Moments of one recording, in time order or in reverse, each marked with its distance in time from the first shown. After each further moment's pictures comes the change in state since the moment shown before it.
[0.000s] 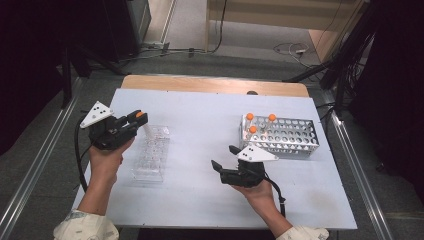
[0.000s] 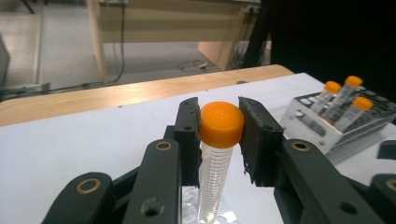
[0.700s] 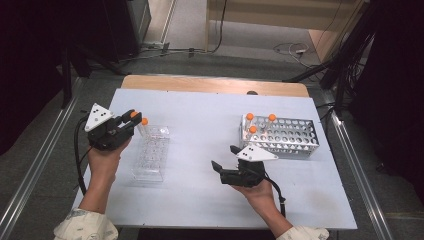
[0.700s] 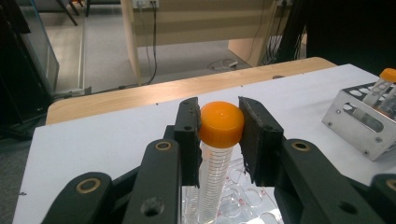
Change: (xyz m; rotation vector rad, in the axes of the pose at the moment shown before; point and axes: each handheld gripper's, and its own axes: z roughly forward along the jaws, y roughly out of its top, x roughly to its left) left arm 0.005 -0.011 0.007 0.008 0.118 0.069; right arm -0.001 0.000 0.001 0.013 -0.001 0.006
